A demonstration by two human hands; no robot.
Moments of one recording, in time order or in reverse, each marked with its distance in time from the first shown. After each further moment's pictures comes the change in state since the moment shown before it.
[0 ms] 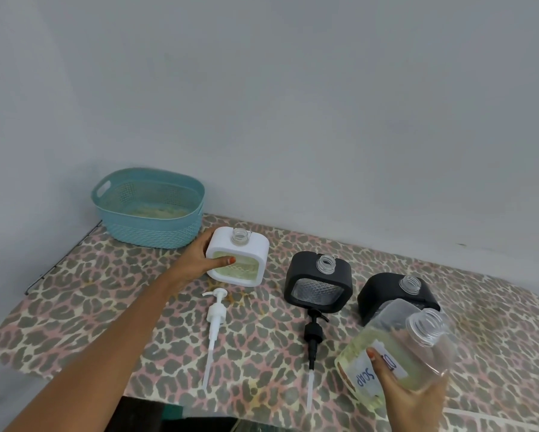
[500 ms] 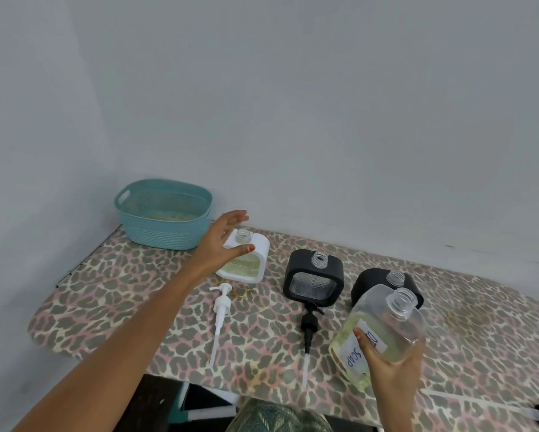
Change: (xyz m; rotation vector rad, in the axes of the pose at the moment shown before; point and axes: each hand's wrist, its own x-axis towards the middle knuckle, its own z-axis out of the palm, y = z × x) left_hand -0.037 0.056 0.024 0.042 0.060 0.310; right_hand -0.010 -0.019 0.000 0.070 -0.014 0.135
